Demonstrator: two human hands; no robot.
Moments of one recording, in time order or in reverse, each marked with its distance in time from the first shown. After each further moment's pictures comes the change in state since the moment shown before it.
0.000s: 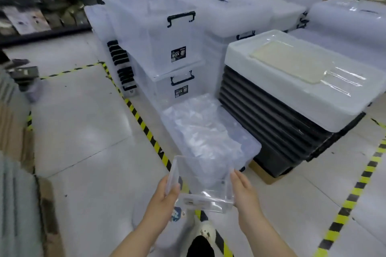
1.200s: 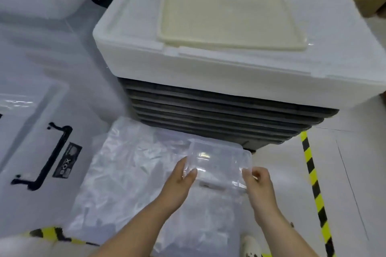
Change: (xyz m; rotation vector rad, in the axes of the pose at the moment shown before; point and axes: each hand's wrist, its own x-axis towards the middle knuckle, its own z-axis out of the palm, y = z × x) left_hand 0.522 0.132 0.177 0.578 -0.904 0.027; right_hand 0.409 -0.058 0.036 0.181 0.854 0.204
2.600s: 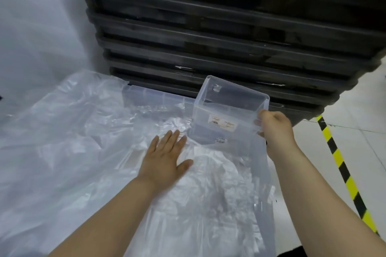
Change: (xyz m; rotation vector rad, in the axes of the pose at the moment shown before) left_hand 0.198 -0.240 0.040 1.206 0.200 0.432; right_hand 0.184 0.144 0.054 0.061 0.112 -0.220
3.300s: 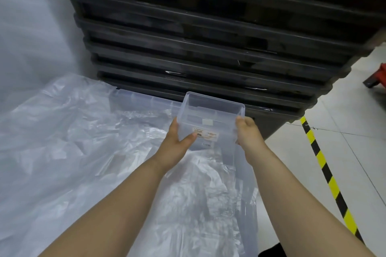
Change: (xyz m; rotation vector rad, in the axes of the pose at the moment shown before) left_hand 0.025 0.049 -0.036 -1.240 0.045 -0.129; right_hand 0.003 0.009 0.008 -0.143 -0.178 -0.020
